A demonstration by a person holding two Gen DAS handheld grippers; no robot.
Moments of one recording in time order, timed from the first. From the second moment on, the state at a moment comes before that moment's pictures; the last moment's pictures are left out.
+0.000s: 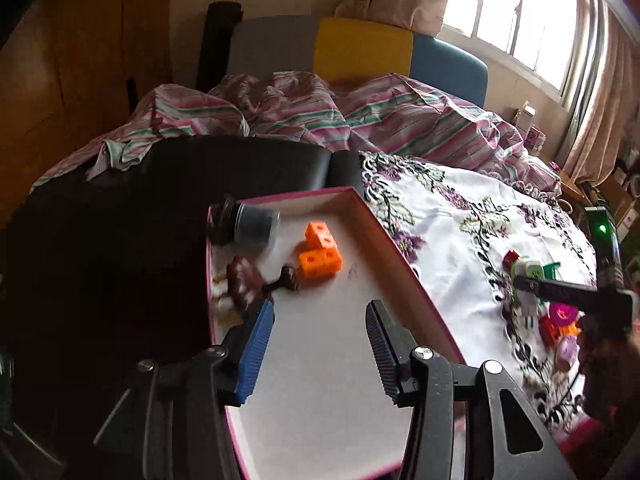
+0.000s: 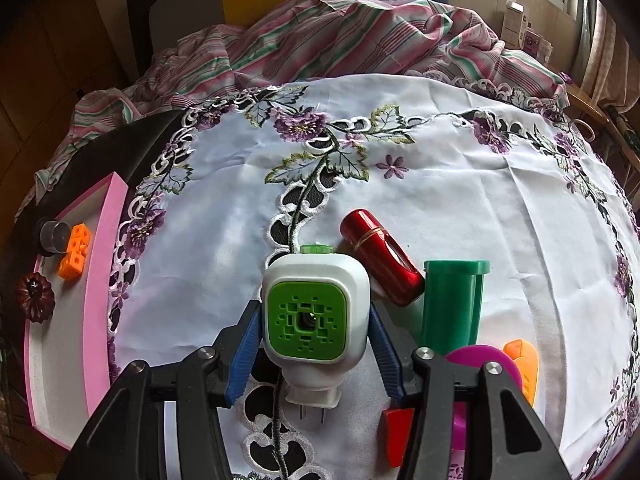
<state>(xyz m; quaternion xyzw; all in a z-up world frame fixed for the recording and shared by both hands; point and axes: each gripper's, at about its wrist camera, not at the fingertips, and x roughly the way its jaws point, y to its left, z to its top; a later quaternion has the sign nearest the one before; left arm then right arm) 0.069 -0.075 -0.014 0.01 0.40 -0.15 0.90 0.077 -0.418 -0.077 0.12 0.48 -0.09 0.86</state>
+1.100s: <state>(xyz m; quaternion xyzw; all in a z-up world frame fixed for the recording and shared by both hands) 0.035 -0.020 -0.026 -0.02 0.42 -0.10 0.90 0.074 -0.390 -0.069 0.11 0.47 -0.03 0.87</state>
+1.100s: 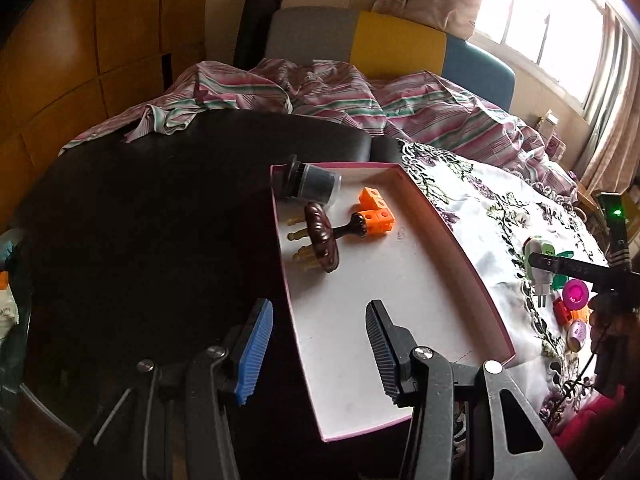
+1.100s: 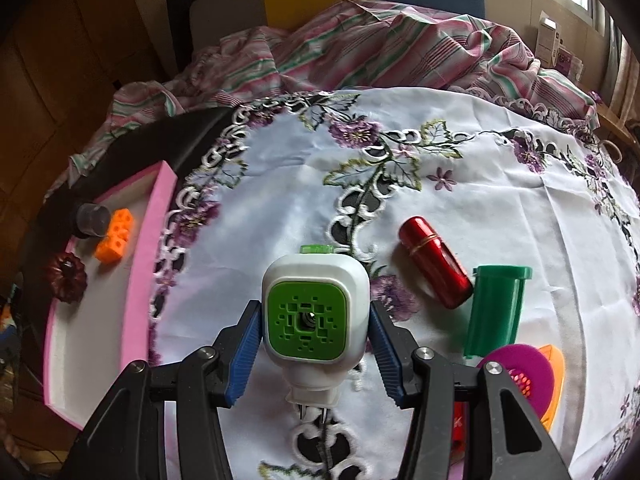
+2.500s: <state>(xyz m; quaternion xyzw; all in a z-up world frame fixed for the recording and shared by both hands) 0.025 0.017 -0.031 -0.05 0.42 -0.07 0.90 0.070 -0.173 -0.049 0.06 0.47 0.21 0.85</state>
